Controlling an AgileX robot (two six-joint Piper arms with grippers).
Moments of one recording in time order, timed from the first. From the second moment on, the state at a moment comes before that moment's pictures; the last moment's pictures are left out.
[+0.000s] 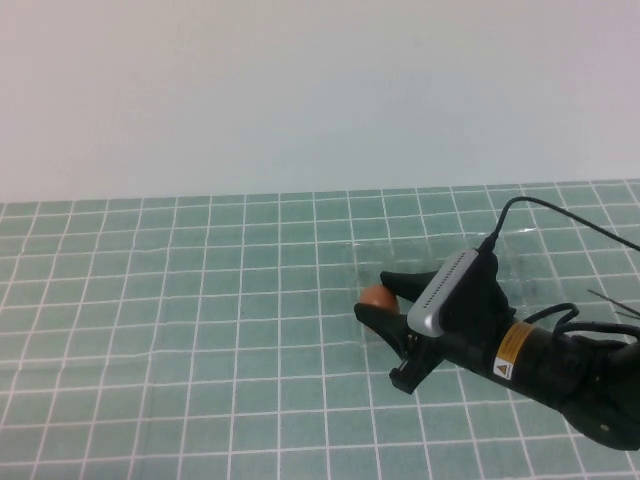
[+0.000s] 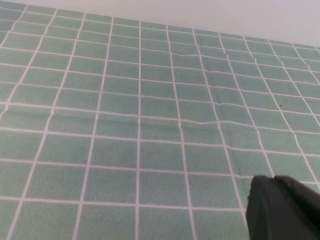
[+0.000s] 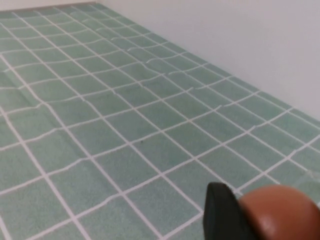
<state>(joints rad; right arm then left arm) 0.48 2.03 -0.75 -0.50 -1.02 0.02 -0.09 0.00 0.00 0.01 0.37 -0.06</state>
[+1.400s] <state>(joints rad) 0.48 2.09 -0.78 -0.46 -1.02 -0.02 -0.09 0.00 0.00 0.01 0.37 -0.06</state>
